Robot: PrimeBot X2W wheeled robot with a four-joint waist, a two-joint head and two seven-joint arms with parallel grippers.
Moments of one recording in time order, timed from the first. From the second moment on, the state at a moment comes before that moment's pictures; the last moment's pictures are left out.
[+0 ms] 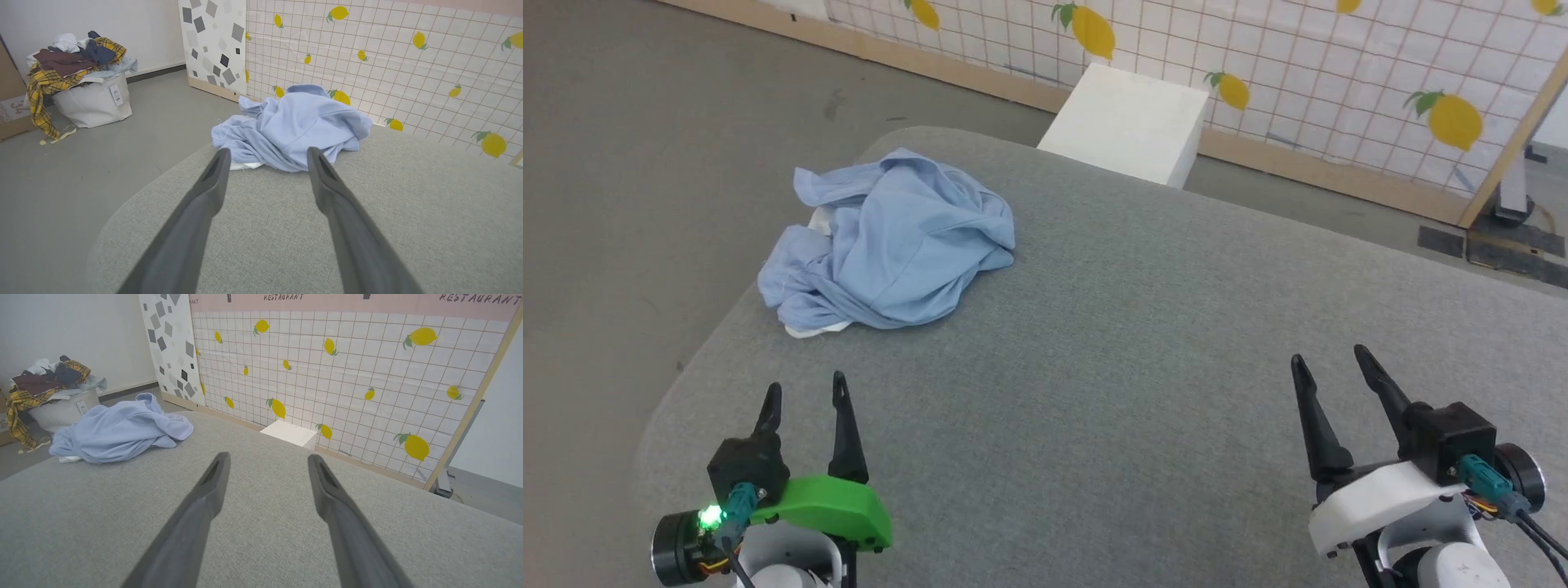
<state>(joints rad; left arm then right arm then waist) -0.03 0.07 -0.04 0.11 -0.16 0.13 -0.16 -0.02 -0.05 0.00 0.07 0.05 0.13 -0.10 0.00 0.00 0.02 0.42</state>
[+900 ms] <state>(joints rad) -0.04 0.08 -0.05 0.14 -0.22 0.20 -0.22 -0.04 -0.05 0.01 0.10 0.07 0.13 -0.13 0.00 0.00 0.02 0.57</state>
